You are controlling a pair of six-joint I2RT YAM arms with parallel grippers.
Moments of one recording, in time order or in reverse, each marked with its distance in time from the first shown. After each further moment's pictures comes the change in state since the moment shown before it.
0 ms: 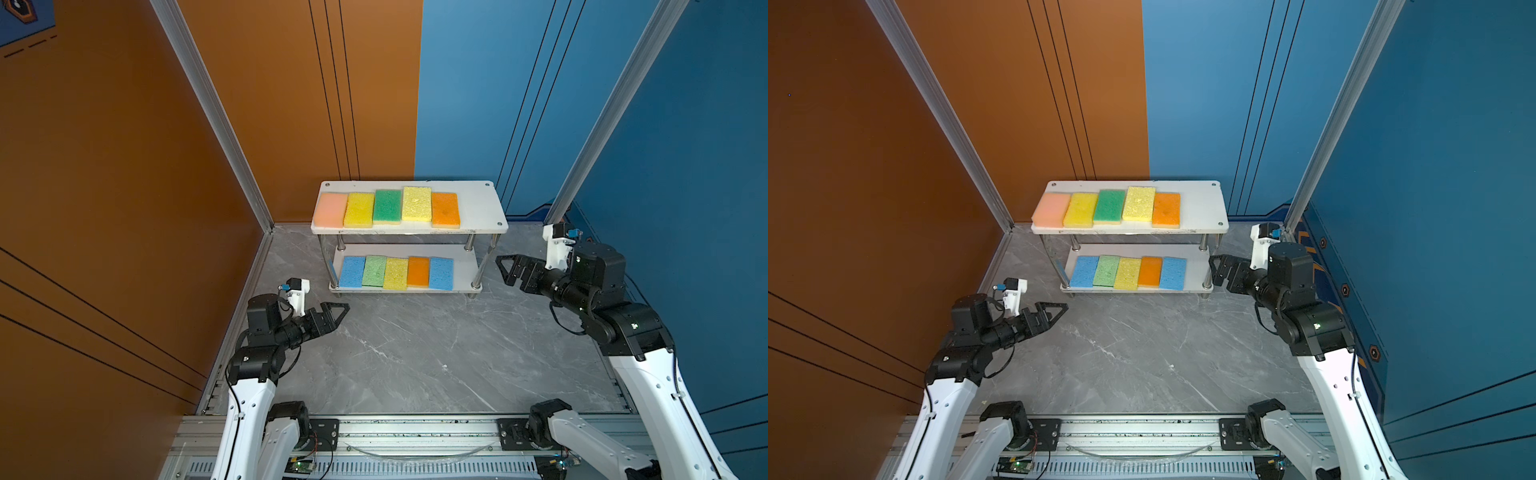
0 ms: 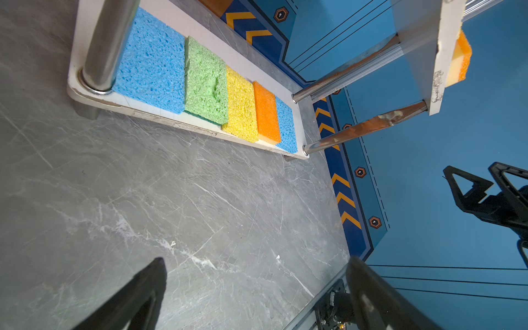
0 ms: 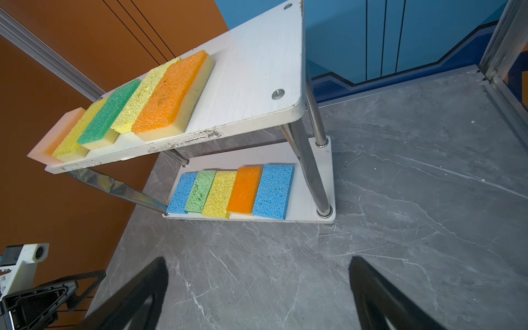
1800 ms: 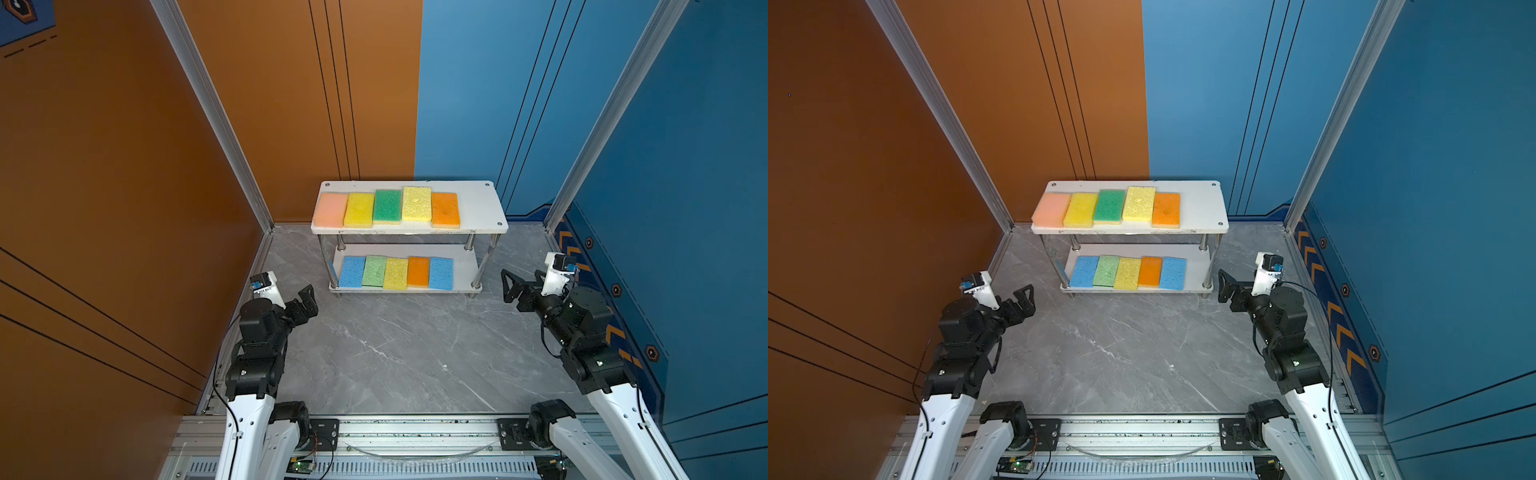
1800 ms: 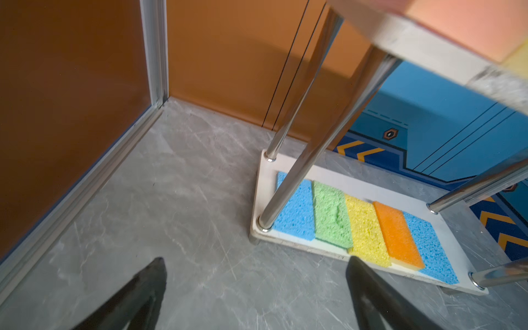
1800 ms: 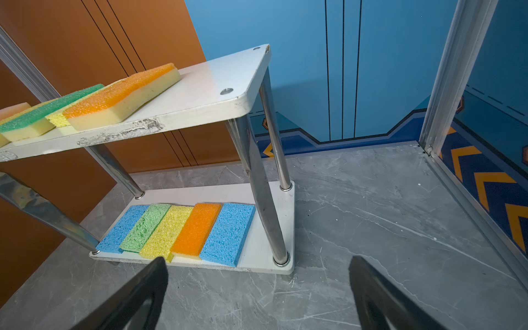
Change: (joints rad) left arm -0.101 -0.067 -0.002 0.290 -0.730 0.222; right arm -0.051 -0.238 -0.524 0.529 0.095 -0.166
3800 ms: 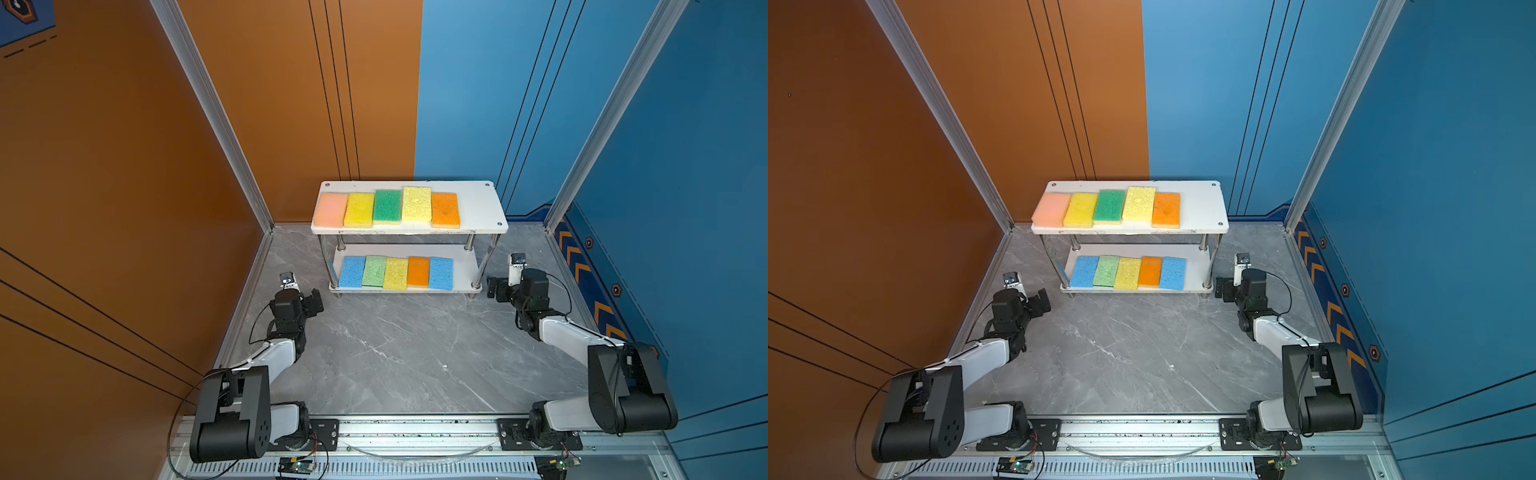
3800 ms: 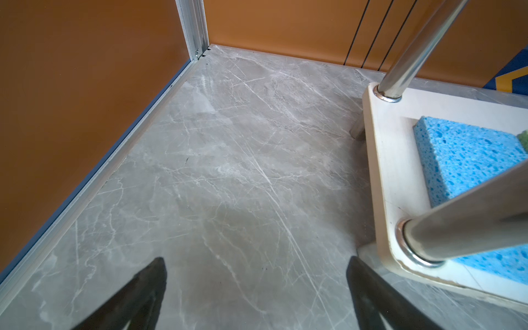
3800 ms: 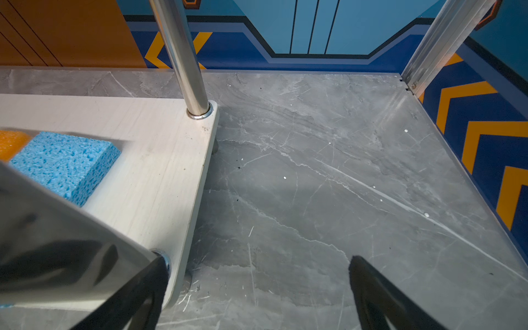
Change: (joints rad) left arm 0.061 0.703 -0.265 0.750 -0.172 0.144; right arm -0.121 0.741 -0.131 0.570 0.056 -0.245
